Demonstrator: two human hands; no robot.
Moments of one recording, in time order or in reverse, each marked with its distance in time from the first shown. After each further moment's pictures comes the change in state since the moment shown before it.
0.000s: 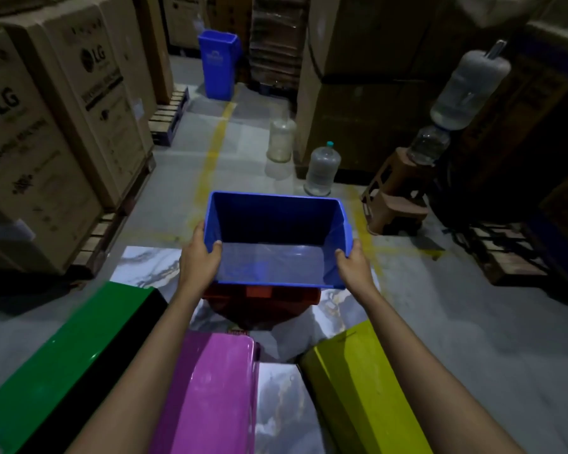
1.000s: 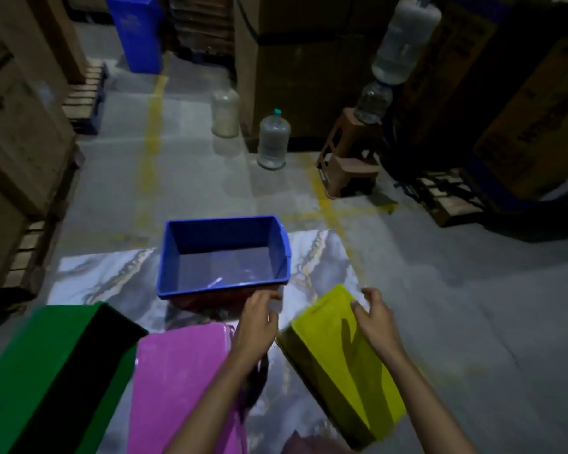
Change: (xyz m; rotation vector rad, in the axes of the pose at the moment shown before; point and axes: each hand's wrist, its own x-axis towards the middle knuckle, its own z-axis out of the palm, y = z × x) left_hand -0.151 -0.029 0.163 -0.027 -0.496 0.349; right_hand -0.118 0.171 -0.046 -0.192 0.119 0.266
